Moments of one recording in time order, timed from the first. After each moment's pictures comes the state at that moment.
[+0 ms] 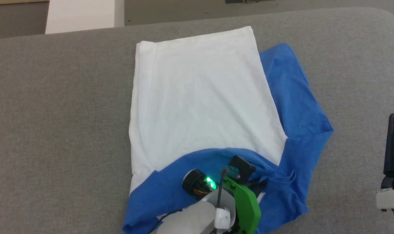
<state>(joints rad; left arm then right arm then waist) -0.52 0.06 -1.06 0.43 -0.67 0.05 0.15 0.07 -0.05 -0.28 -0.37 0.20 0.13 0.03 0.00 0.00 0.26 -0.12</state>
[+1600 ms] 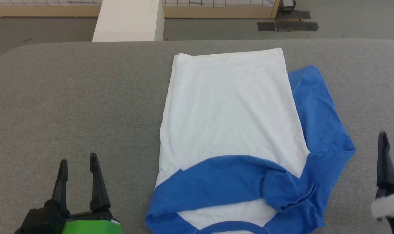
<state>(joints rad) 0.19 0.36 -0.27 -0.35 -0.46 0.45 -0.26 0.13 -0.05 -0.29 -0.32 0.20 0.13 0.07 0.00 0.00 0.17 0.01</state>
